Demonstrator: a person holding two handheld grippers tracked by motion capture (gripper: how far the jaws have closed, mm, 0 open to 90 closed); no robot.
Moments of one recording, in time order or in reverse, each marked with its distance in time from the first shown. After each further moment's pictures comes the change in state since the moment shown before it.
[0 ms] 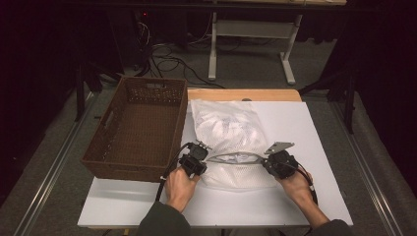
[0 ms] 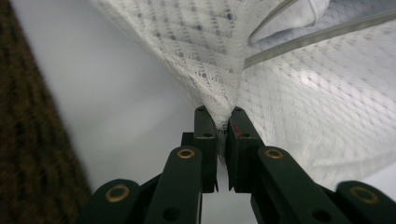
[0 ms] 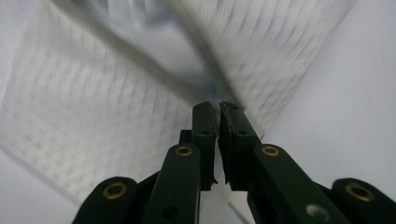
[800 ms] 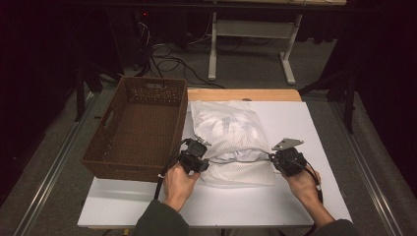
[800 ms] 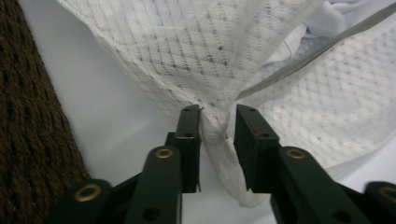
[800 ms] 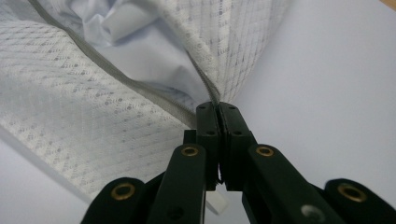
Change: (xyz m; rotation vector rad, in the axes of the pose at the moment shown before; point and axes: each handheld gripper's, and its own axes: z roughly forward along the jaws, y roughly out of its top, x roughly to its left) left arm 0.001 0.010 -0.013 -0.073 -0.021 0.008; right arm -0.012 0.001 -0.025 -0.052 -0.092 0.036
